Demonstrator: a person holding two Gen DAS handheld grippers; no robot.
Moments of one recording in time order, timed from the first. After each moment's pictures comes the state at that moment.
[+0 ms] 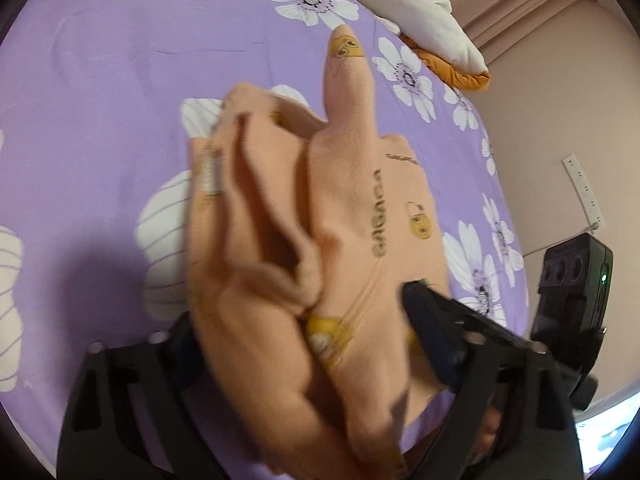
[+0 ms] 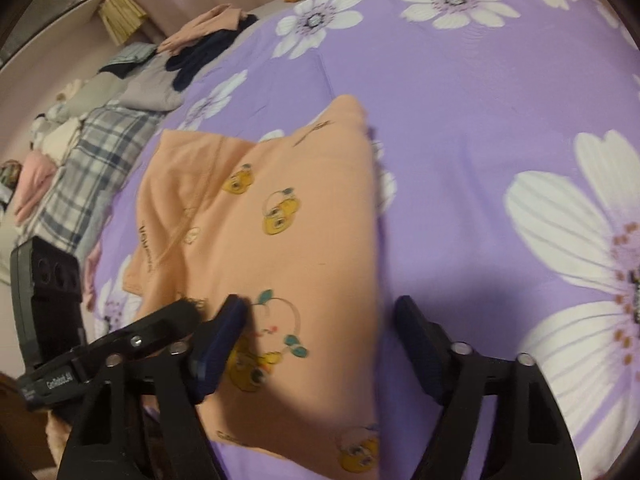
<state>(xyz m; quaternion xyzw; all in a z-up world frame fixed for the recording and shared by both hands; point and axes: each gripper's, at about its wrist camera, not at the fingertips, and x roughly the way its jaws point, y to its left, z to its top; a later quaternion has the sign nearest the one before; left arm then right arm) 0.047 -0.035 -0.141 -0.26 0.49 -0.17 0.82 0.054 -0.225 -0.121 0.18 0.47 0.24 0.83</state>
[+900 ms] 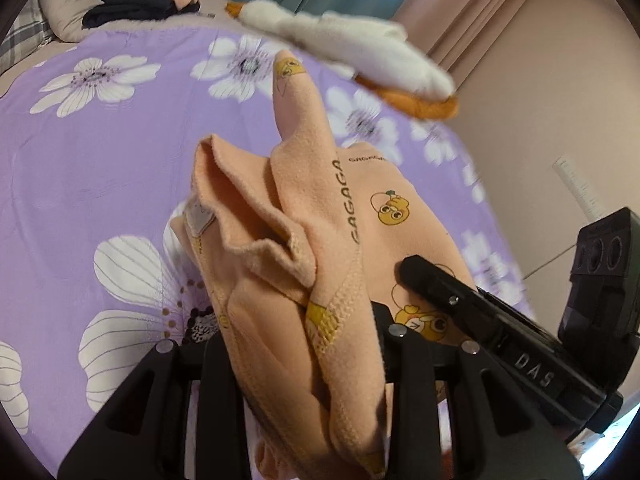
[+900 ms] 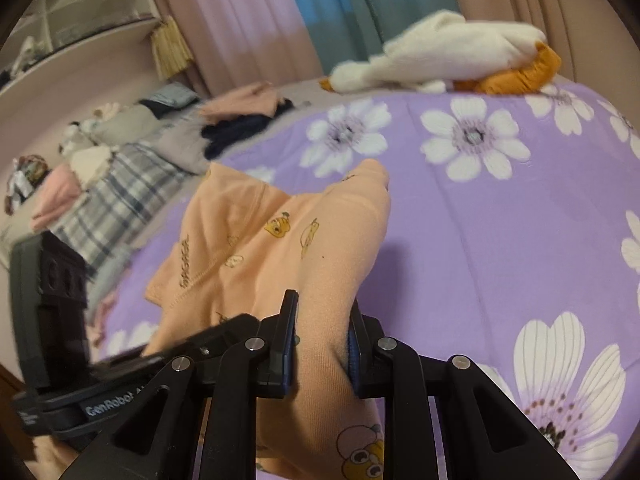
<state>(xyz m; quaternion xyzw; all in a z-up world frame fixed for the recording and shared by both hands) 0.086 -0.100 -0.078 -0.19 0.42 -0.15 0.88 0.096 -0.278 -0.048 0.13 0.36 0.23 0.90</state>
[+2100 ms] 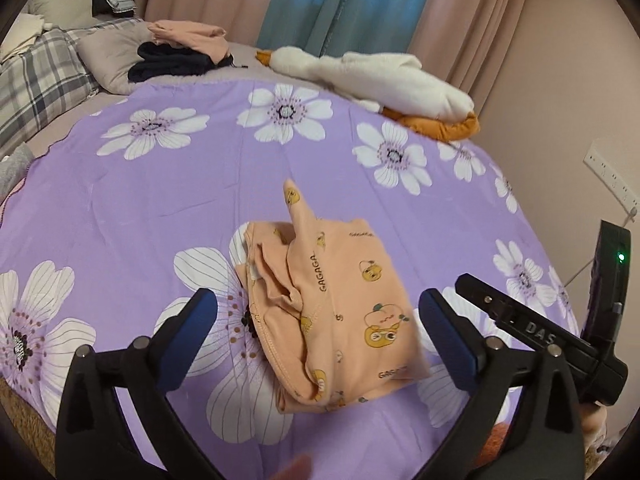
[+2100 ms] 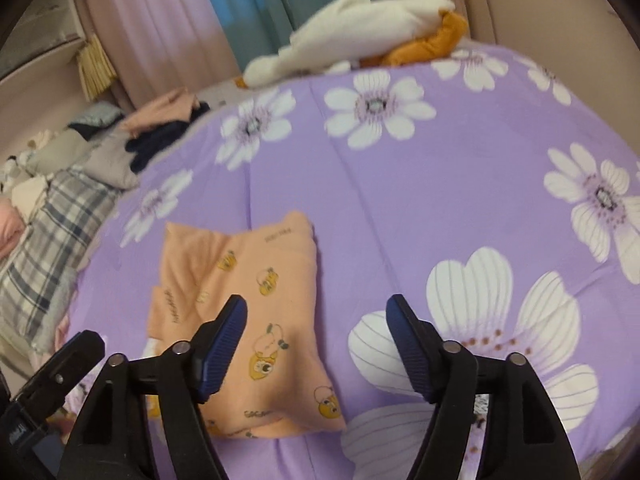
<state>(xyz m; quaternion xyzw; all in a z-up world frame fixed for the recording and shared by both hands) 0.012 -0.092 -0.029 -0.14 0.35 -0.06 0.92 0.064 -0.336 -0.045 0.16 0.36 0.12 0.91</state>
